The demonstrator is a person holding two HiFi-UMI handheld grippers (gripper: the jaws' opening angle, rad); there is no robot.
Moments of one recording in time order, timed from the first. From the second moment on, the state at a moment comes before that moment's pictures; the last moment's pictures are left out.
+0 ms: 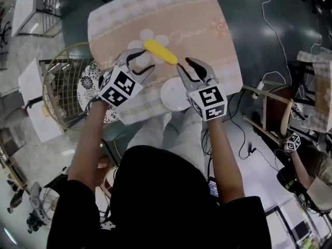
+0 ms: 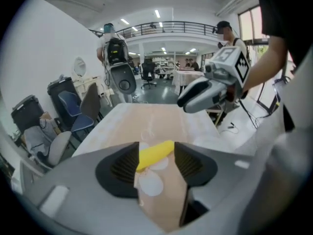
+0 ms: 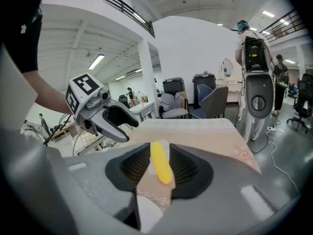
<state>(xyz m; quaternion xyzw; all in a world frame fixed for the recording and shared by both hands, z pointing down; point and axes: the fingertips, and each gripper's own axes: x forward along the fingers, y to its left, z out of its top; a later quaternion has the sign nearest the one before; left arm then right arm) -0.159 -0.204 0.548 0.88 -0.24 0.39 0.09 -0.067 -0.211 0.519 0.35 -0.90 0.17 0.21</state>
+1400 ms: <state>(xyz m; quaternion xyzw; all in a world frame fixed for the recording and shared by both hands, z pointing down) -0.169 -0.257 0.707 0.78 0.04 0.63 -0.06 -0.108 -0.230 0.668 0.26 -0.87 0.16 0.38</state>
